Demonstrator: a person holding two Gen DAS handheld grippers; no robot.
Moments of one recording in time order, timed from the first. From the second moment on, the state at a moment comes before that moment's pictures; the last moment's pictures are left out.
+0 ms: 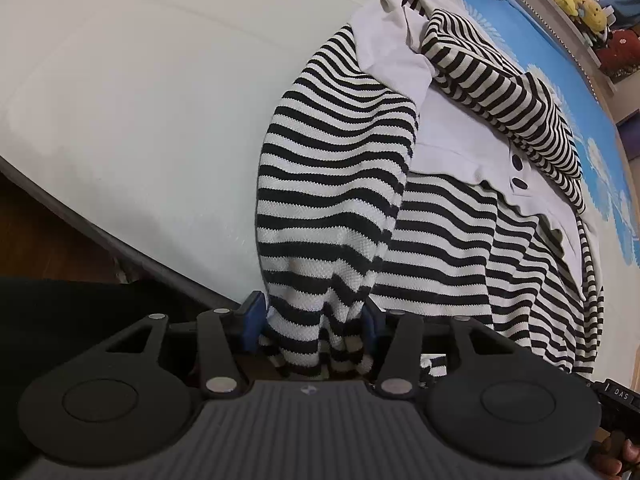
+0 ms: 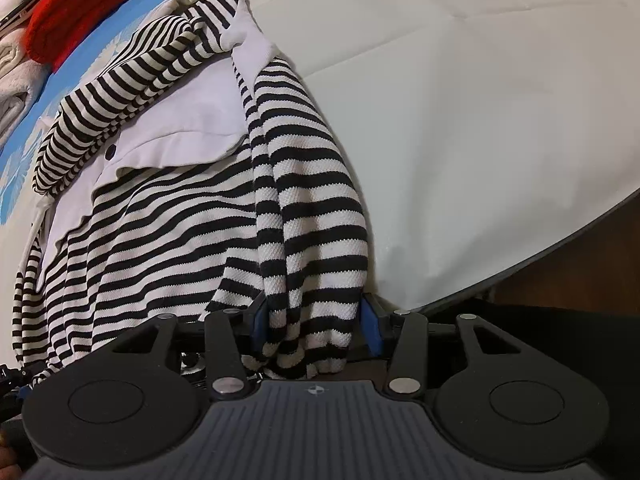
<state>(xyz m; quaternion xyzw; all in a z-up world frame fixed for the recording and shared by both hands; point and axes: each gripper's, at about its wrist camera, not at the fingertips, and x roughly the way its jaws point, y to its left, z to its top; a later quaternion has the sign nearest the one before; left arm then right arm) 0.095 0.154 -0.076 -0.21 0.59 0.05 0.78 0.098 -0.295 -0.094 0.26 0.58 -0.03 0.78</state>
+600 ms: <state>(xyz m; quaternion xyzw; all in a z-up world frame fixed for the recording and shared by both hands) 0.088 0.146 0.011 -0.16 0.51 -0.05 0.84 0.084 -0.331 0.001 0.31 0.44 0.03 0.84</state>
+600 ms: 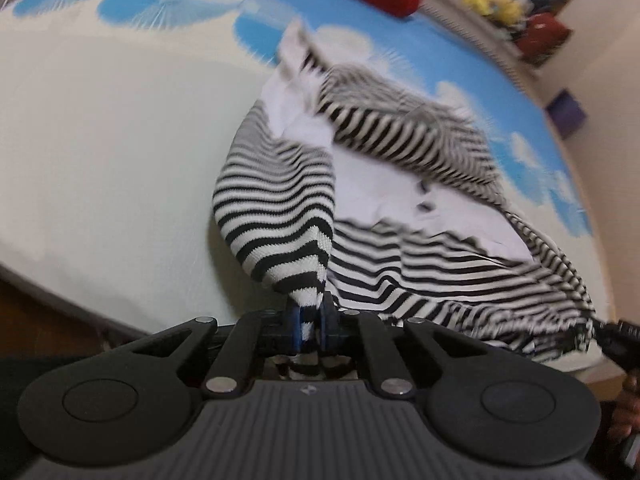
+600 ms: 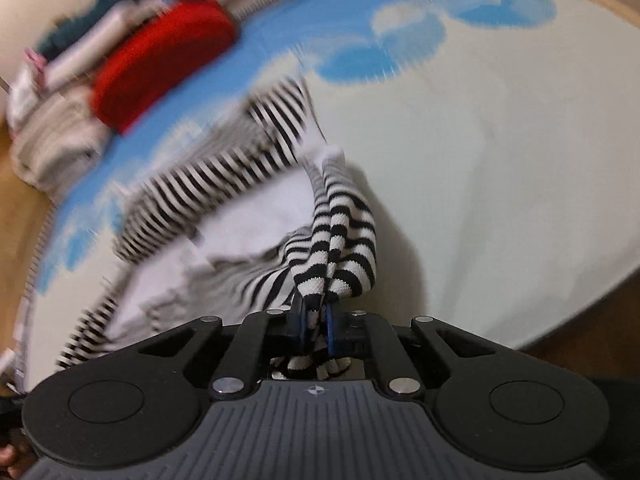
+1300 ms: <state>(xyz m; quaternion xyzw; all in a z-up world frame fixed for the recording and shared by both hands) 0.178 0.195 0.034 -0.26 0.51 -0.10 0.82 0.155 -0.347 0.038 0.30 0.44 0.09 0.84</state>
